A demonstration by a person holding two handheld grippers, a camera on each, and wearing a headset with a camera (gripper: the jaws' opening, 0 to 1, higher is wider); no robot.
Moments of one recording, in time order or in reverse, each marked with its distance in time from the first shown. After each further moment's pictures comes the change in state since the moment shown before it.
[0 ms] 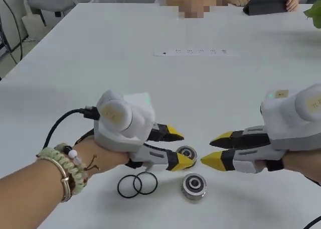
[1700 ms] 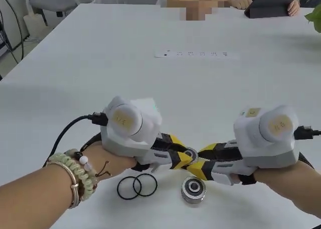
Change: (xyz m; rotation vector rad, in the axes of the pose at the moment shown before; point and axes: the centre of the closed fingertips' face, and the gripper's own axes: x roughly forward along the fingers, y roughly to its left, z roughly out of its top) left arm 0.005 0.004 -0.005 -0.071 0.013 0.048; right arm 0.034 0.004 -0.010 -0.035 0.043 -0.067
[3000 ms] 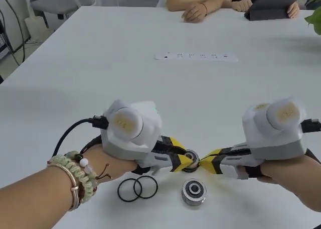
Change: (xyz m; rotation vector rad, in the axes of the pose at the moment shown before) left arm 0.000 0.001 -0.002 0.001 0.003 0.007; right arm -0.011 -0.014 -0.005 0.201 0.016 -0.002
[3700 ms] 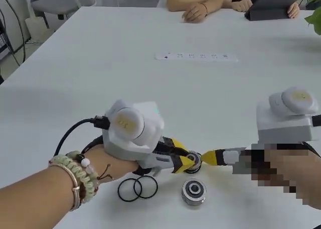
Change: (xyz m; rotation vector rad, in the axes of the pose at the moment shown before) left arm 0.002 -0.004 0.001 0.001 -0.002 -0.017; right arm -0.008 0.007 0.007 0.374 -0.037 0.041
